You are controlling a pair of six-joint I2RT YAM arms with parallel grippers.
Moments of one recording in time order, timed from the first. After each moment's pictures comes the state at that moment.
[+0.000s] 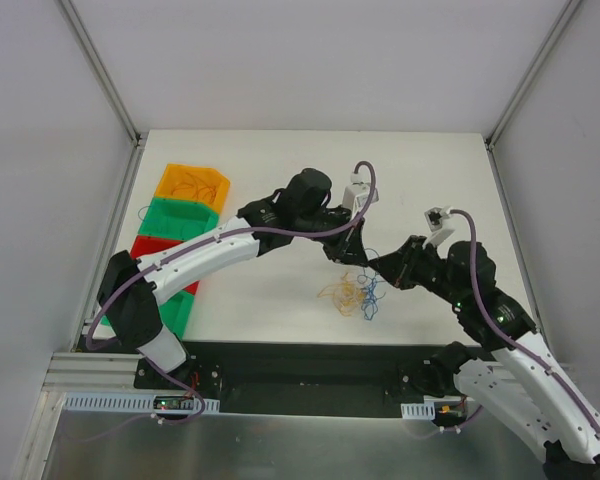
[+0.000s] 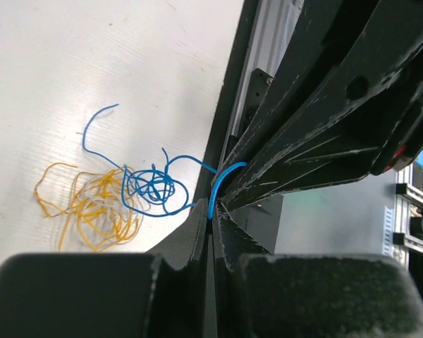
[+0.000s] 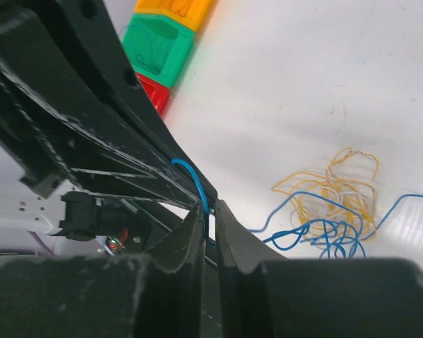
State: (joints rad) left arm -0.91 1.61 1.40 -0.34 0.68 -0.32; right arm 0.57 0.56 0.71 -0.44 -0.22 0.69
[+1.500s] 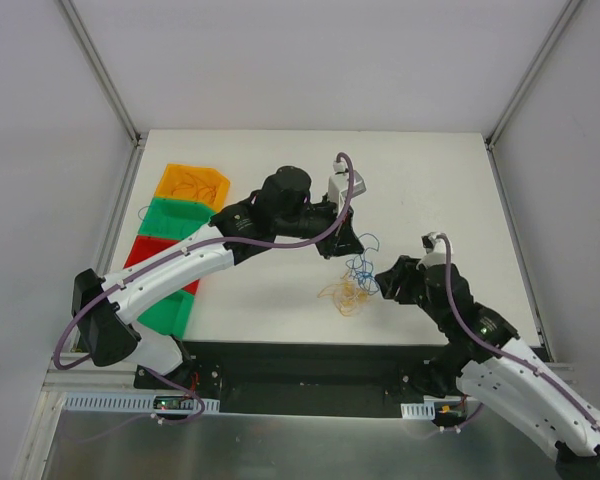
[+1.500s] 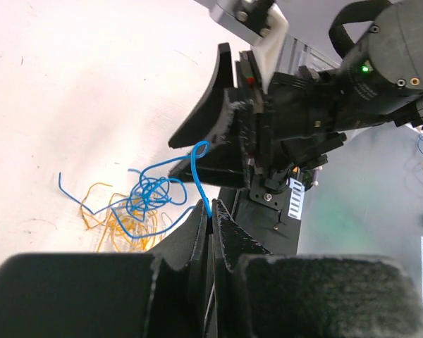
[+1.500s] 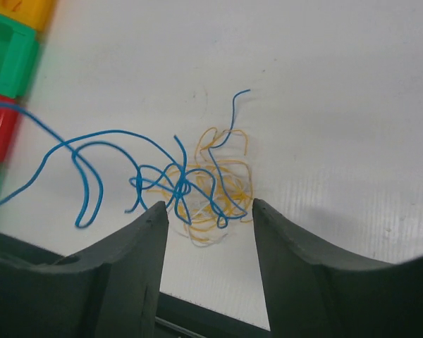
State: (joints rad) left arm -0.93 1.44 1.38 -0.32 0.53 -0.26; right arm 0.73 0.55 0.51 -0.50 0.27 0.61
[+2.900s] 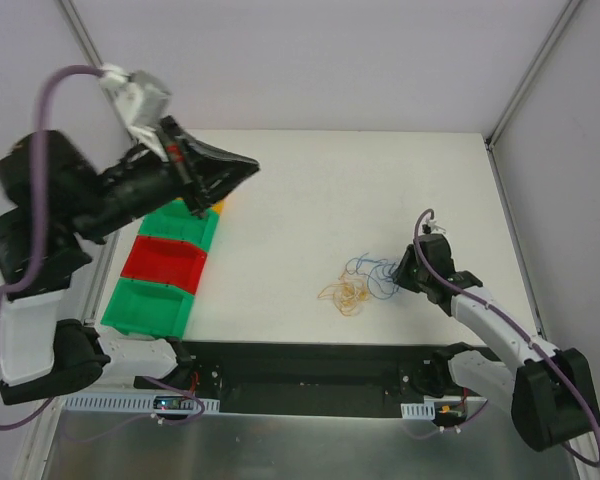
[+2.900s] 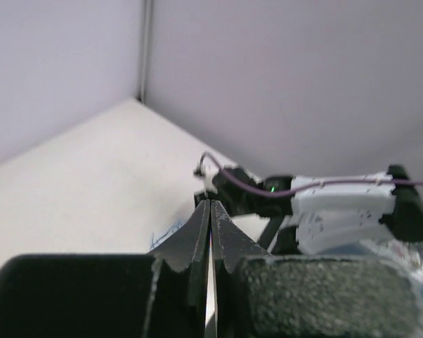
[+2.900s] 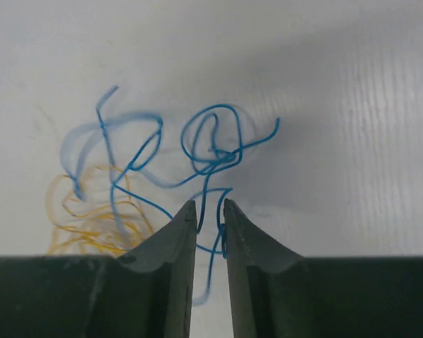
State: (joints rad) left arm -0.93 1.23 2.15 -0.92 0.13 -0.27; right arm 0.36 0.98 0.50 -0.32 0.08 0.65
